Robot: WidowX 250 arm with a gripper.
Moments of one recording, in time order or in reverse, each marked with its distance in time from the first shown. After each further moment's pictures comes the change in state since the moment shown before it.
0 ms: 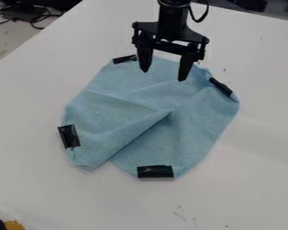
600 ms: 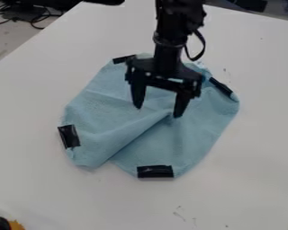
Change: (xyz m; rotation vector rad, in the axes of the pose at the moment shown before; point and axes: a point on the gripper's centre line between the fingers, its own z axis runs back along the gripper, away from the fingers) arm -0.060 -0.010 -0.020 0.011 0.047 0.085
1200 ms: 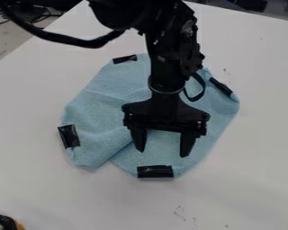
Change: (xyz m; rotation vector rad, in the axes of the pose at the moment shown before) arm -0.046 -0.020 -0.019 -0.101 0.006 0.066
